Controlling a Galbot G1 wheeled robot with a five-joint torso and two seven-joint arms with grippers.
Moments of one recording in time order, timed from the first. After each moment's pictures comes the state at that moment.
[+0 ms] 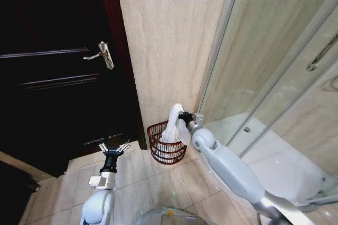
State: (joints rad) left arm 1.66 -1.57 -0.74 -2.05 -0.16 -0.33 0.14; right arm -0.71 1.07 -0.14 1.90 1.05 -0.46 0.60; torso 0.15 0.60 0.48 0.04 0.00
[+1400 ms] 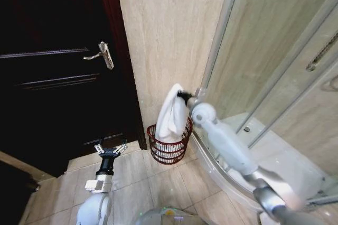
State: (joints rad) left arm 1.69 -1.57 -0.73 -2.07 -0.11 -0.35 0.13; right arm -0.55 1.25 -0.09 1.58 1.00 -0.36 0.48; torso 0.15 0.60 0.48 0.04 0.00
